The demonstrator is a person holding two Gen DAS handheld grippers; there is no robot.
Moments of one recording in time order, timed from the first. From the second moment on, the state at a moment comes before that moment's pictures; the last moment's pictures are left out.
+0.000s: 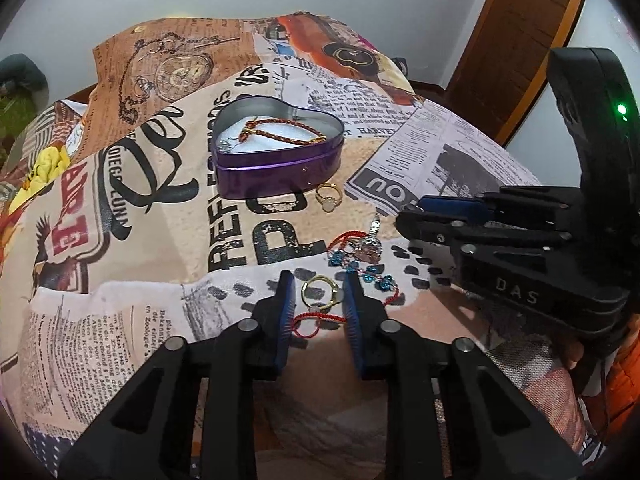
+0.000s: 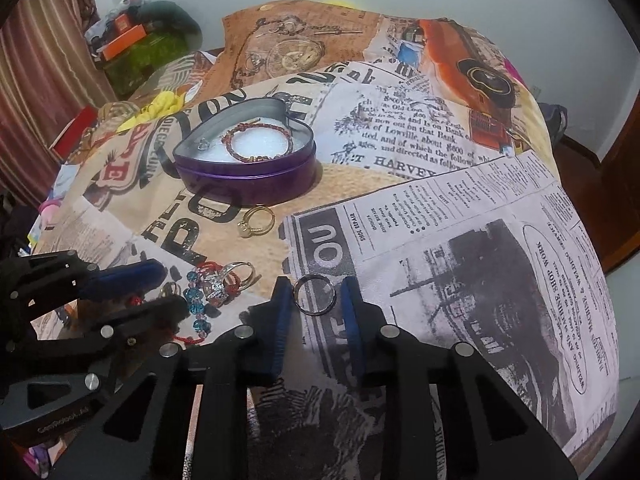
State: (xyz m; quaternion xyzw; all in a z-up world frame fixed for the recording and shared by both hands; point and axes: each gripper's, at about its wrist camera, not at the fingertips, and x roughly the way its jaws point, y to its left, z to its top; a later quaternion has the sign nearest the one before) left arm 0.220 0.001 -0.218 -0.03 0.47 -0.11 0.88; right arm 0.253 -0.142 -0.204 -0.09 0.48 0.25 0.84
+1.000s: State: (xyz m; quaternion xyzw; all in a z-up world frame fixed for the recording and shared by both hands) left arm 0.208 0.032 -0.178 -0.04 0.45 -0.07 0.89; right arm 0.226 -0.164 -0.161 -0.05 0.45 0.24 0.86
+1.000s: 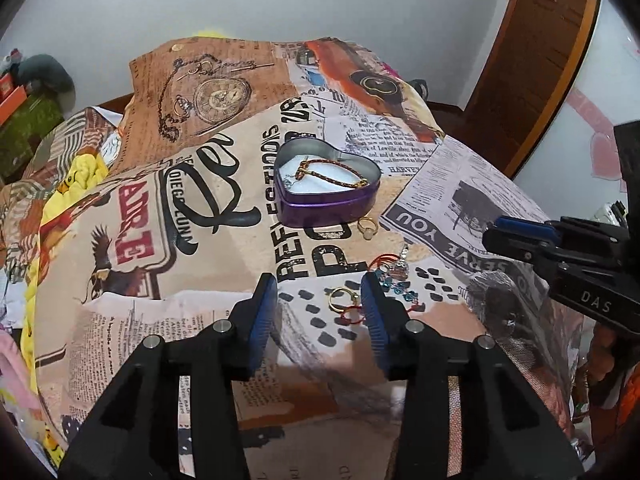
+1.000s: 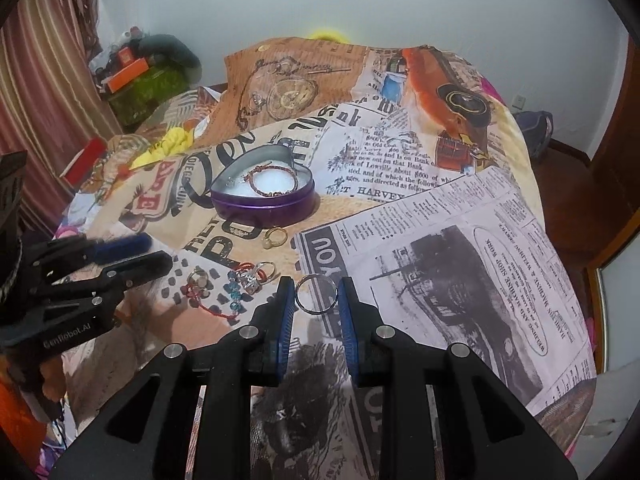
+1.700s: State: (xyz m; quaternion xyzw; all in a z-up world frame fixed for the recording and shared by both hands) left arm 0.221 0.016 -0.216 -0.03 0.48 -0.05 0.88; right arm 0.230 -0.170 -0.180 -0.03 0.47 0.24 0.85
